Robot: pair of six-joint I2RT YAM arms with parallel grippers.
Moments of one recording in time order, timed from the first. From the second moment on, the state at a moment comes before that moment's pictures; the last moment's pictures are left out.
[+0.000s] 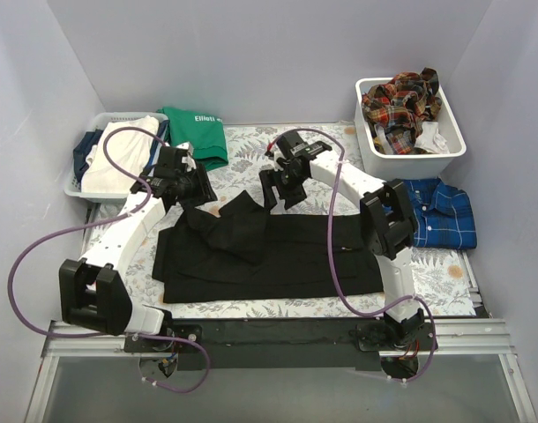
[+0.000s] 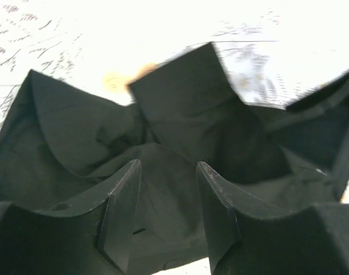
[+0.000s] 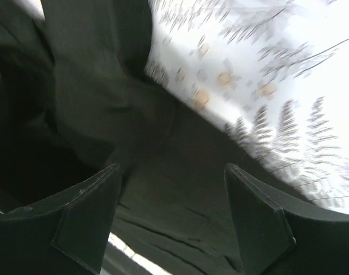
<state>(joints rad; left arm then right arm) -0.24 1.35 1.14 -0.60 0.12 -0.49 0.60 2.12 1.81 -0.84 -0.36 0.25</state>
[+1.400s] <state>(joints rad) -0.18 1.62 1.06 -0.65 0.05 -0.49 1.05 1.68 1.69 -0.94 0.14 0.17</state>
